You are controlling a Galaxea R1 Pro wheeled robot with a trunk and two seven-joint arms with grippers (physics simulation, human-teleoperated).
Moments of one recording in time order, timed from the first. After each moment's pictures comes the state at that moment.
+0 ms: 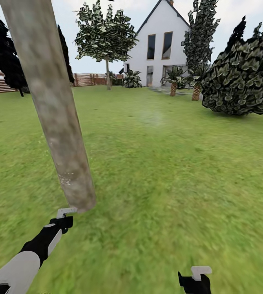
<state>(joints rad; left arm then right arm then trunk) -0.70 0.14 0.08 -0.41 0.03 0.13 0.05 -0.47 -0.05 0.15 -0.05 -0.13 -0.38 -0.04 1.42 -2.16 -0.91</state>
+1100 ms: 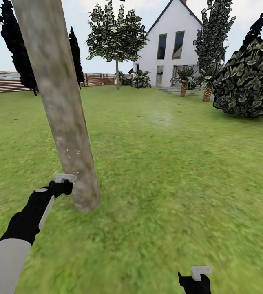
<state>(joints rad) -0.71 0.19 0.03 -1.05 -0.04 0.52 -0.15 -0.47 -0.05 0.15 -0.05 -0.13 -0.38 -0.04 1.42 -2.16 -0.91</state>
